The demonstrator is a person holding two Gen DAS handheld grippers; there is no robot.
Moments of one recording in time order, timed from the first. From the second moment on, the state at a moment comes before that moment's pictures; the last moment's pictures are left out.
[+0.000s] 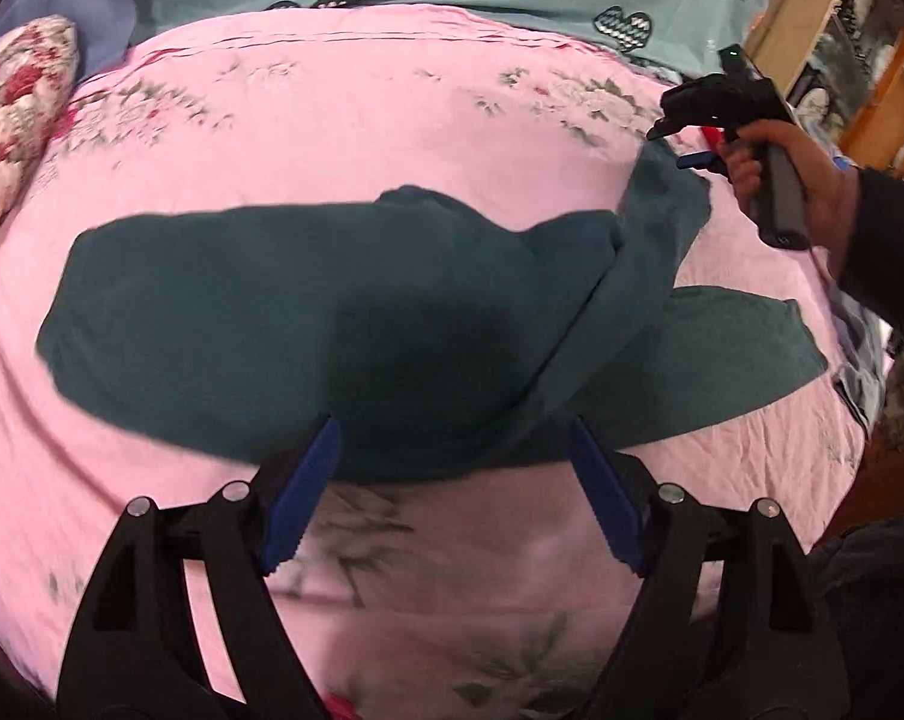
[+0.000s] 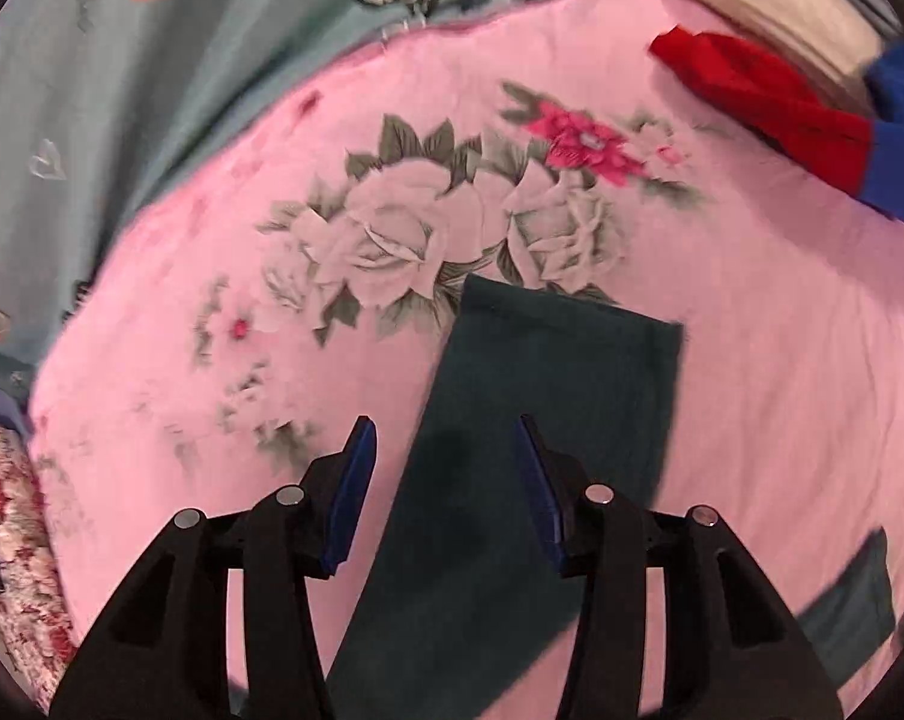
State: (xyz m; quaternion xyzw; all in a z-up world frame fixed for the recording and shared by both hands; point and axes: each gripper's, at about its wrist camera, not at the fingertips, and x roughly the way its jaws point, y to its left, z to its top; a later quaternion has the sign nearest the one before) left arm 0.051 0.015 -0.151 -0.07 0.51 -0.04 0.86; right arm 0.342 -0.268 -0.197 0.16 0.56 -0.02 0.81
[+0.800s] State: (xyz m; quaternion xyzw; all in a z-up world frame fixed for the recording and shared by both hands) left arm 0.097 -0.035 -0.125 -0.04 0.52 -0.08 0.85; right arm 0.078 -0.487 -0.162 0.45 0.39 0.08 0.80
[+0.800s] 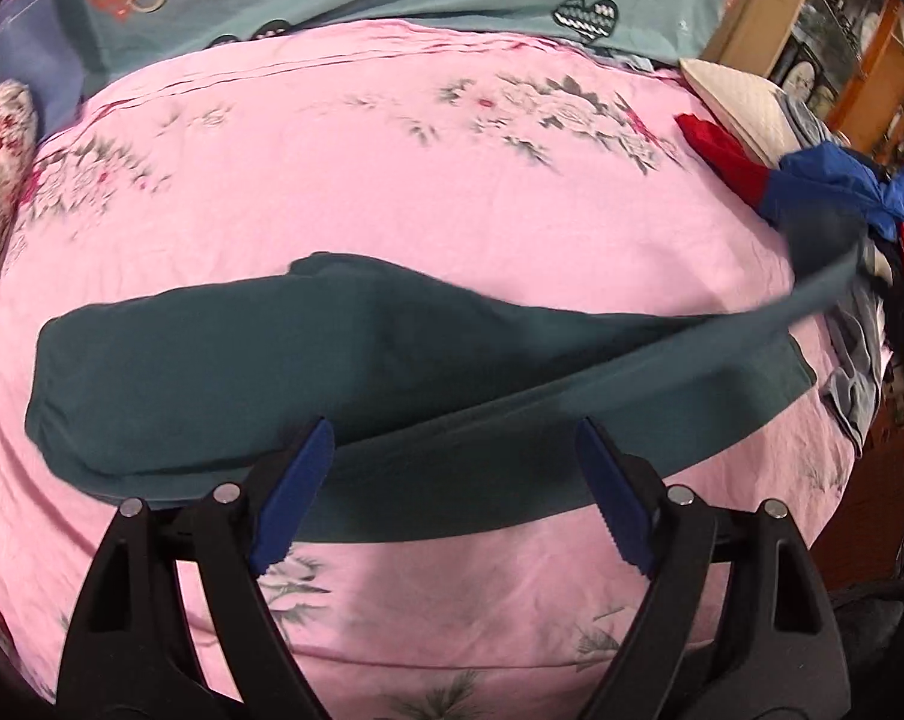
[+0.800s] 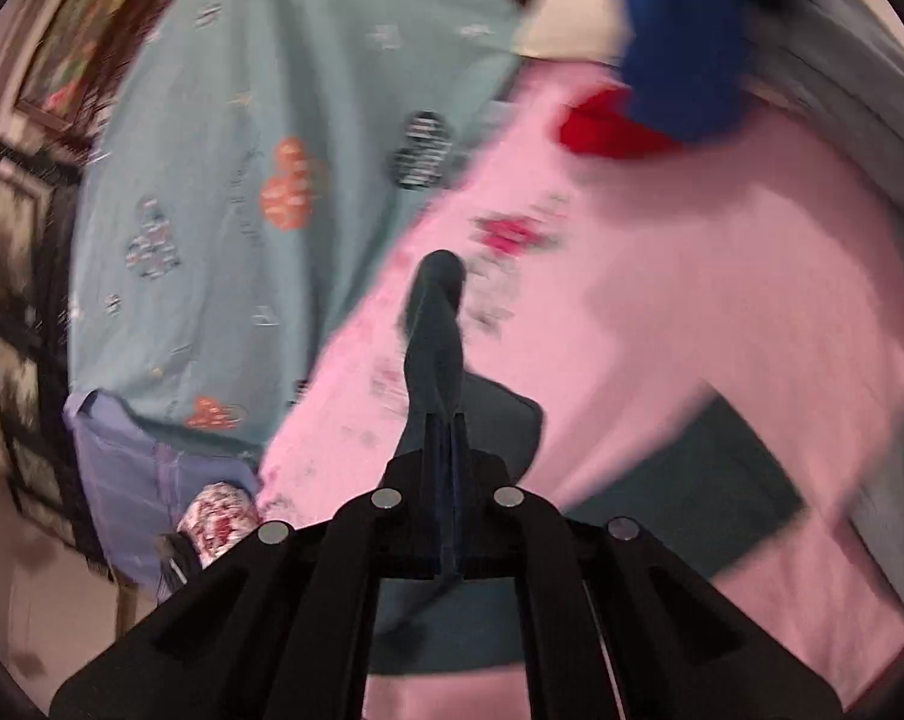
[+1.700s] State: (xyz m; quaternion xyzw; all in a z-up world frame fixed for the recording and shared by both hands) left arm 0.089 -0.046 -0.131 0.00 0.54 -0.05 0.84; right arm 0.120 -0.468 -0.174 0.06 0.44 0.05 0.90
